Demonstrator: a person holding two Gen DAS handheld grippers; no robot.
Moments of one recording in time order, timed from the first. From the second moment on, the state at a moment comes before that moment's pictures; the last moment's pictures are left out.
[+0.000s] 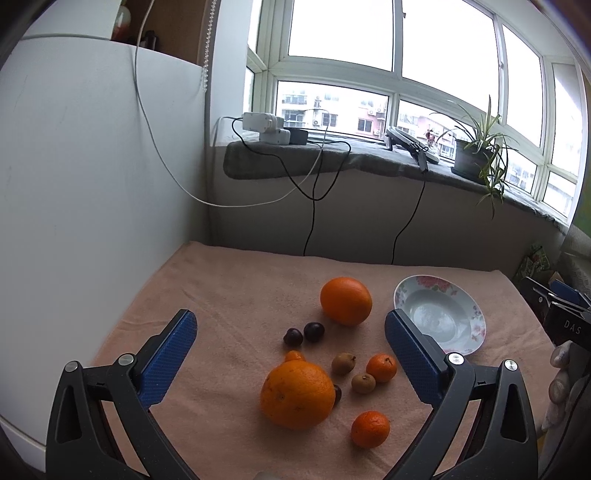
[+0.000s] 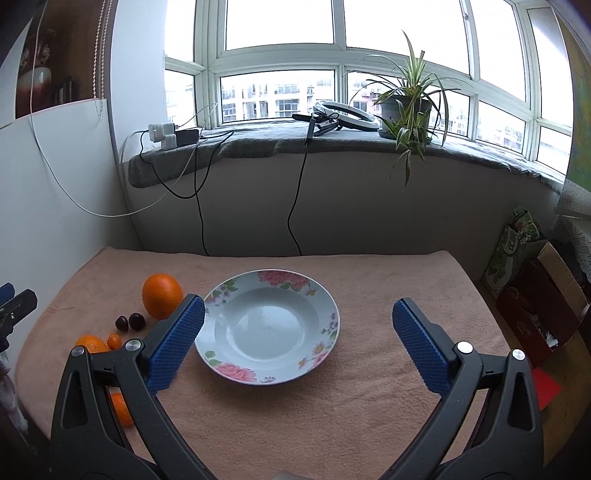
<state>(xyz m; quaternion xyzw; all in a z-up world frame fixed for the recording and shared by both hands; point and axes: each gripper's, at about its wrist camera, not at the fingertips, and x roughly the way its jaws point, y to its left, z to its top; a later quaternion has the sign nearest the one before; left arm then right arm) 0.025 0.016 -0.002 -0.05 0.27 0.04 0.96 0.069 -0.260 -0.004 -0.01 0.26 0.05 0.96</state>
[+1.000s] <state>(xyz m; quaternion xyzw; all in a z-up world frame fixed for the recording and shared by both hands) 0.010 0.047 -0.065 -0.12 0.36 0.00 0.93 0.111 -0.157 -0.044 -0.01 0.39 0.31 0.87</state>
